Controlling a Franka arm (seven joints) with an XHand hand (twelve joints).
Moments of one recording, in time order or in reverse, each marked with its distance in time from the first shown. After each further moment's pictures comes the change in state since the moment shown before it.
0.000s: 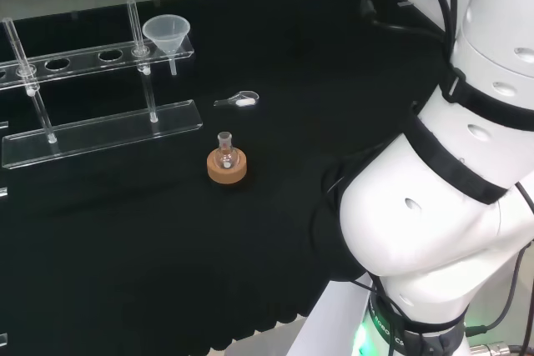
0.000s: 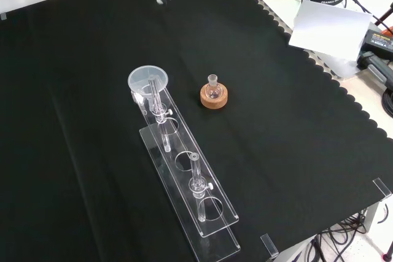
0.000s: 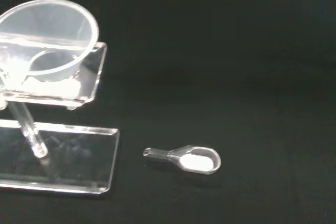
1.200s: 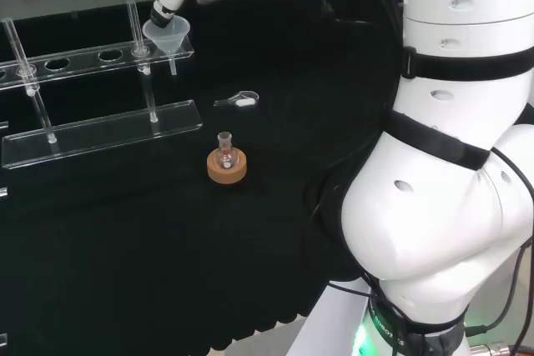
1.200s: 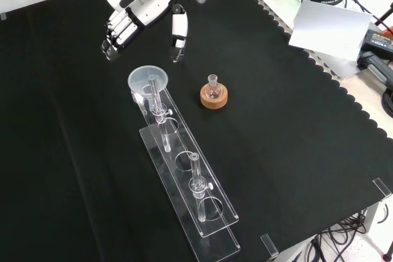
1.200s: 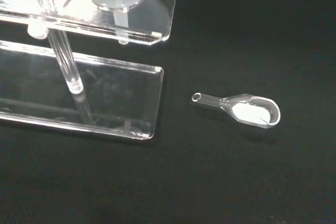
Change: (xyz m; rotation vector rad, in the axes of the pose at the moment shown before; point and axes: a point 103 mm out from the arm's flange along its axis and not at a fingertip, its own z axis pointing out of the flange) arm 0.065 0.056 0.050 0.226 -0.067 -0.056
